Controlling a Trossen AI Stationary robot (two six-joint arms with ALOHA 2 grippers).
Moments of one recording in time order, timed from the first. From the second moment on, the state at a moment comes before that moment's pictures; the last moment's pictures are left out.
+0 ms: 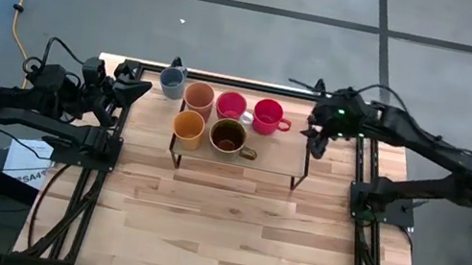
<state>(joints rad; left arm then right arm) 0.10 0.45 0.71 0.06 -0.28 -0.40 -0.35 1.13 1.22 -0.94 0.02 0.06</state>
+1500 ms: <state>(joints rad) 0.10 0.46 0.71 0.06 -0.28 -0.40 -0.89 1.43 1.18 -1.19 0.25 0.80</state>
